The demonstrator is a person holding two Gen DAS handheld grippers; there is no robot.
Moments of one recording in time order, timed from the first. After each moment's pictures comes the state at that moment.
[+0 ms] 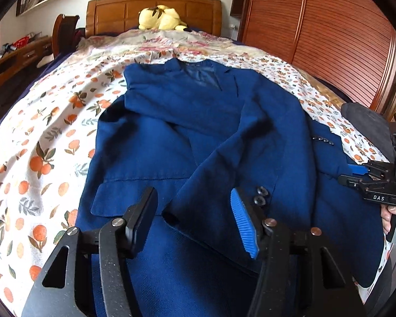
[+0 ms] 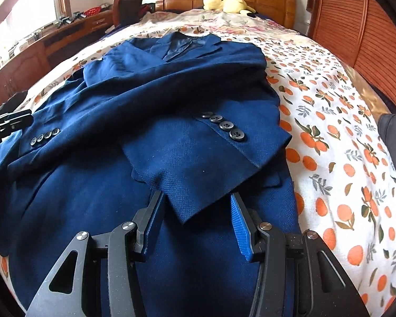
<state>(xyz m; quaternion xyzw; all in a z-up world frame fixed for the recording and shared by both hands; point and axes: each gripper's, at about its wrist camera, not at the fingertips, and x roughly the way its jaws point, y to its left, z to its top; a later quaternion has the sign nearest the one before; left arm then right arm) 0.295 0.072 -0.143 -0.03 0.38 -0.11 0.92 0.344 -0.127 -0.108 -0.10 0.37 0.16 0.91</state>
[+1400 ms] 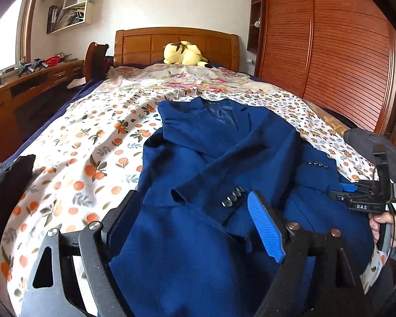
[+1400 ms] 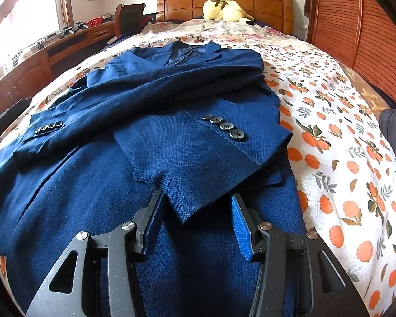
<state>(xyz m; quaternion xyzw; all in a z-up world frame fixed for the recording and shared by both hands) 0.215 0.095 -0.096 -0.03 0.29 -0.04 0.96 0.338 -0.135 -0.119 -0.08 0.35 0.17 0.92</state>
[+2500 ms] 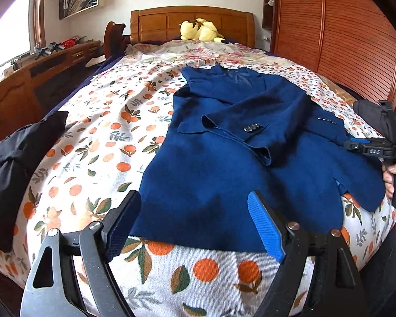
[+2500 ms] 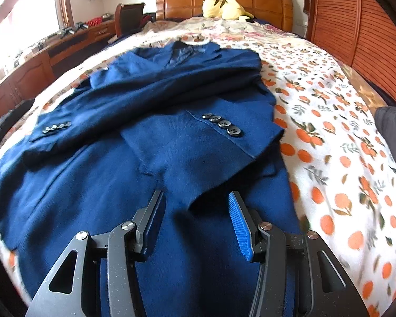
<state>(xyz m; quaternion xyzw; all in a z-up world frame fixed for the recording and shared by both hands) 0.143 0.116 -0.129 -0.02 0.35 0.00 0.94 0.319 -0.141 -0.103 -0.07 0.35 0.17 0.92</state>
